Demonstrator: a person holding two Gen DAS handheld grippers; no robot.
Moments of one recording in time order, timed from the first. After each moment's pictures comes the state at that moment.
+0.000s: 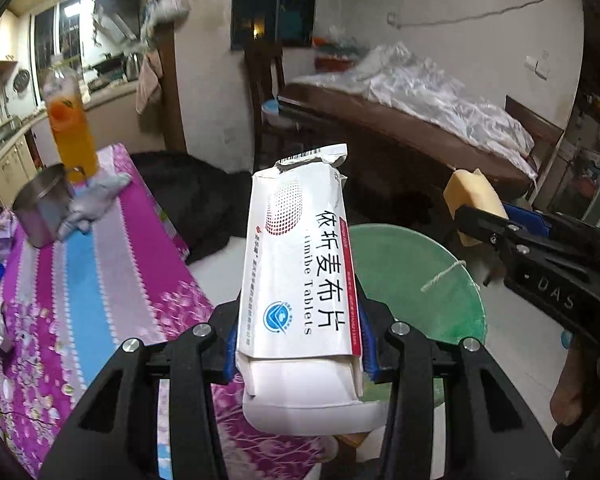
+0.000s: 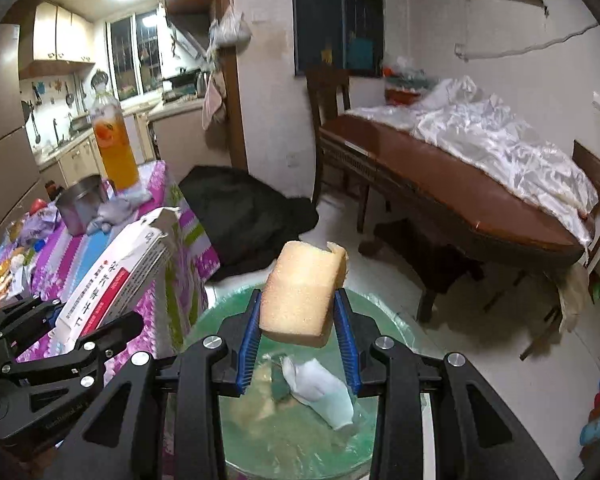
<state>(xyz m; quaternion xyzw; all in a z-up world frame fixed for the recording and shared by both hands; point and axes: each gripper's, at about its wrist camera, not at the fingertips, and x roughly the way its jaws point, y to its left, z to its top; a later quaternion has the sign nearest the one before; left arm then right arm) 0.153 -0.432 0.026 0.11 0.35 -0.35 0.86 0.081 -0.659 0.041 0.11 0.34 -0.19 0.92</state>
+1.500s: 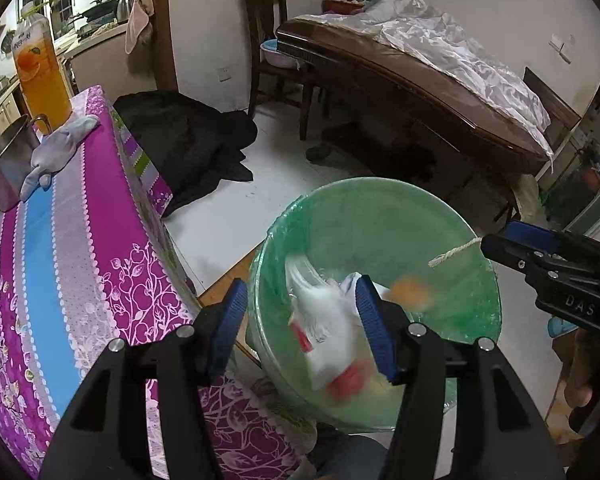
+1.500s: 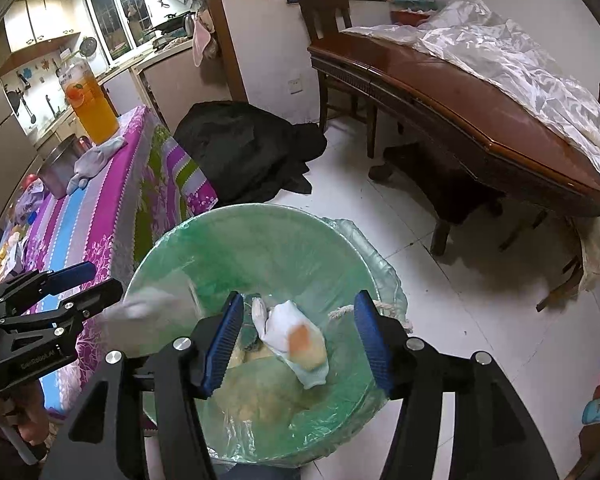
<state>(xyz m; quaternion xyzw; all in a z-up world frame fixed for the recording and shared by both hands) 0.179 -0.470 -0.008 0.12 0.45 -0.33 0.82 0.083 -0.718 -0.026 0.17 0.45 -0.15 0.87</state>
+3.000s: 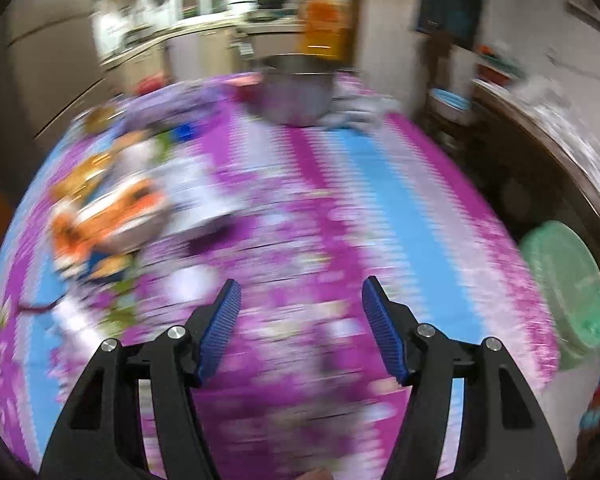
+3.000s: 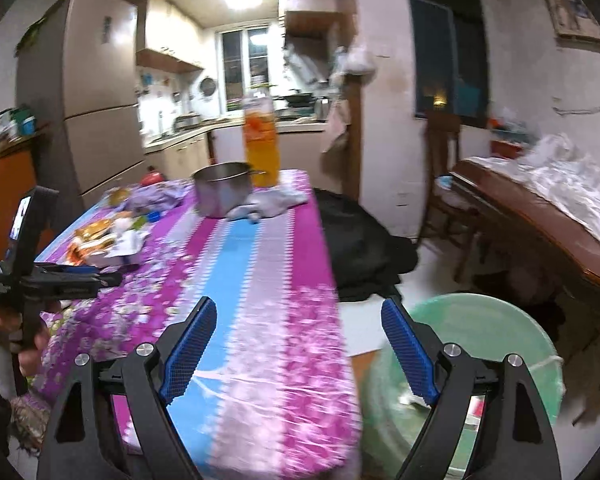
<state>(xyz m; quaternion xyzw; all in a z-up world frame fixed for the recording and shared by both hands) 0.224 -0.121 0.001 0.02 0.42 -0.09 0.90 0.098 -0.439 0.036 0.05 0.26 -0.01 0.96</state>
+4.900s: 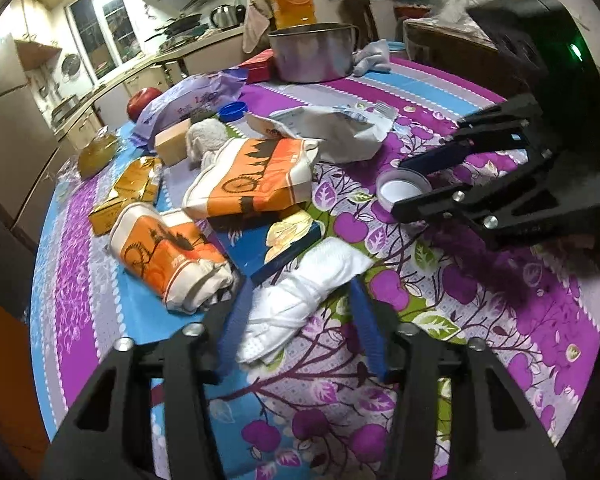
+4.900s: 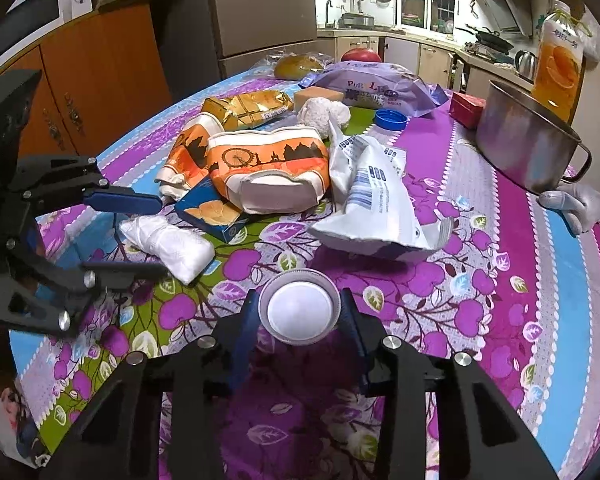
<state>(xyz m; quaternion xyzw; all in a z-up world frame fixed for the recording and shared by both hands) 0.254 0.023 -0.040 0.20 0.39 -0.24 0.87 0.316 -0.137 -0.054 -0.07 0.41 0.26 0.87</state>
